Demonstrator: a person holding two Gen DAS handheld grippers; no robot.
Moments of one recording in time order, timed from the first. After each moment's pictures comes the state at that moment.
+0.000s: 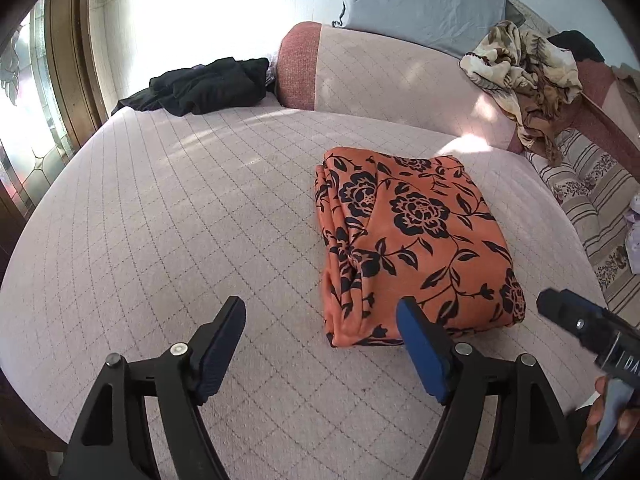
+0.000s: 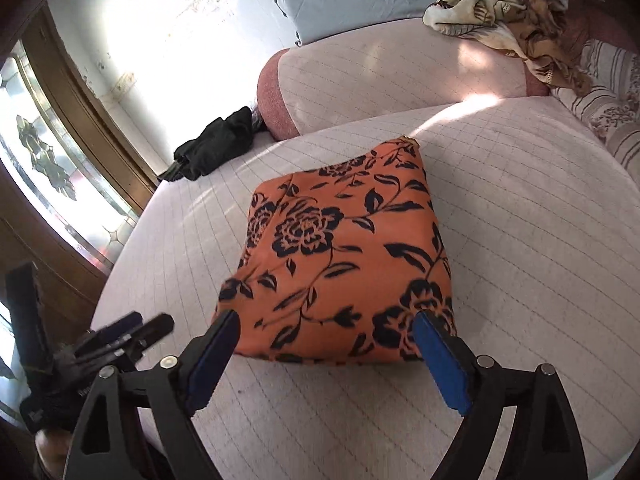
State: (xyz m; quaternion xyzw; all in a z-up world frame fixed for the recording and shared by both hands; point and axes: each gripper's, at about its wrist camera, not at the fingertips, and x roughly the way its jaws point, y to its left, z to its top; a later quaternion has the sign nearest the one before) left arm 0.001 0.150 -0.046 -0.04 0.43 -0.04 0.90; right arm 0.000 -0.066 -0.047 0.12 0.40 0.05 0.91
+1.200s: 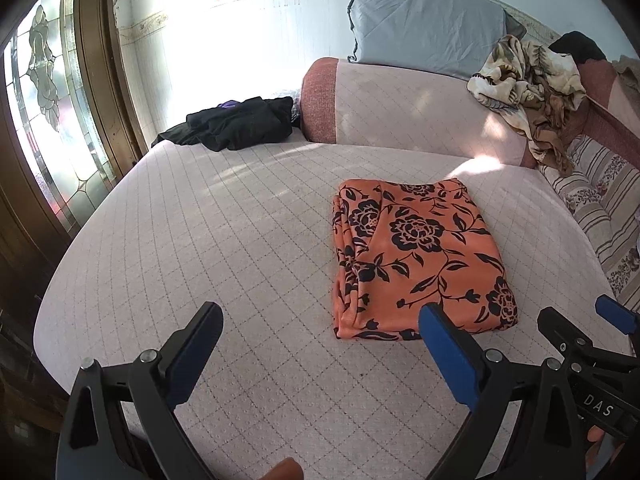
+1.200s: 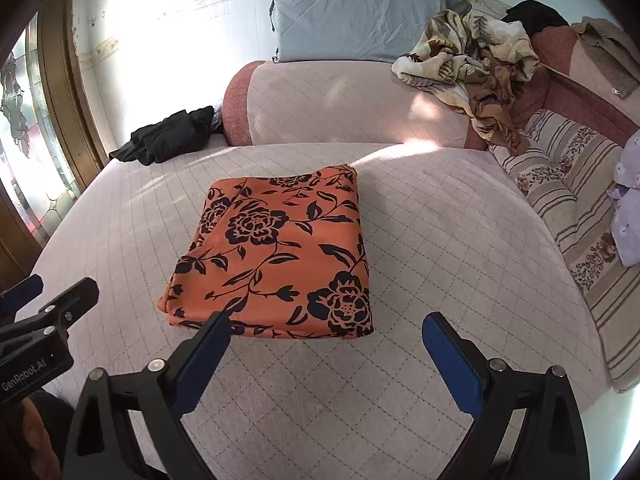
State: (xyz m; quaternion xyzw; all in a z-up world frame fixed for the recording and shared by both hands) left arm -0.039 0.128 -0.007 -0.01 0.38 0.02 0.92; right arm -0.048 -0.046 -0.014 0.00 0.37 -0.07 0.92
